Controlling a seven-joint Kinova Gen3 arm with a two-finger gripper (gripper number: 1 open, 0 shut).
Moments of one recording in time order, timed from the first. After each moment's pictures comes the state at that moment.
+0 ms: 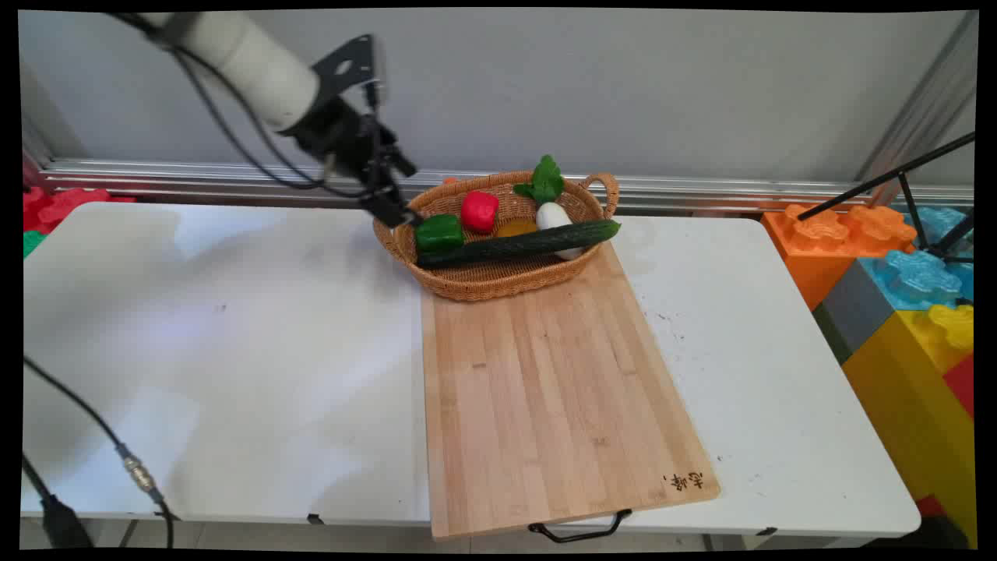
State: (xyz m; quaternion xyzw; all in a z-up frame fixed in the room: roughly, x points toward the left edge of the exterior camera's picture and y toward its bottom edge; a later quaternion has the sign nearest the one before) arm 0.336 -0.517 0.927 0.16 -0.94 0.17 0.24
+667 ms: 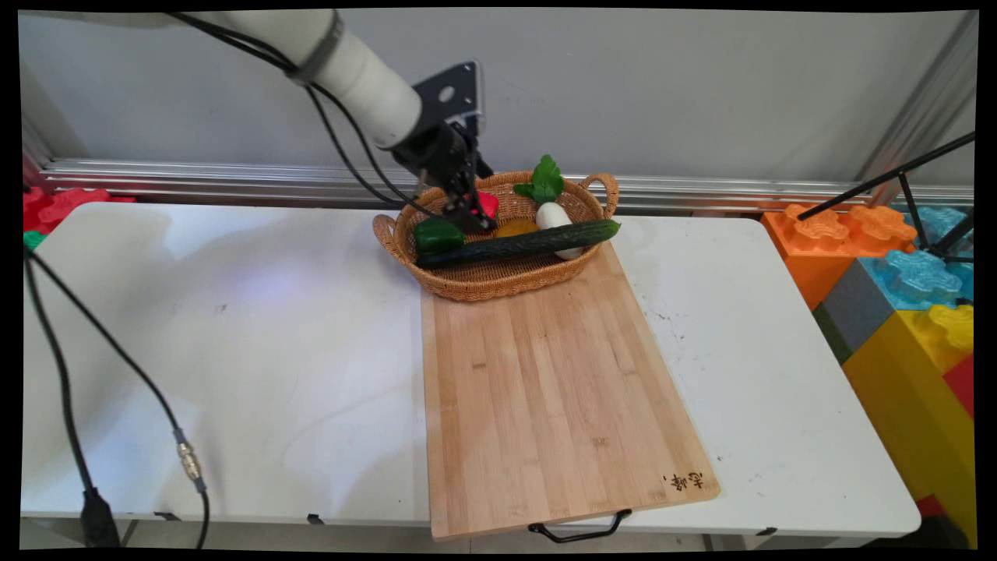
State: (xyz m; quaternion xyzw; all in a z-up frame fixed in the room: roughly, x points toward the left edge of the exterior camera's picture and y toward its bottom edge) arm 0.250 -0.563 0.891 0.09 -0.95 0.20 0.23
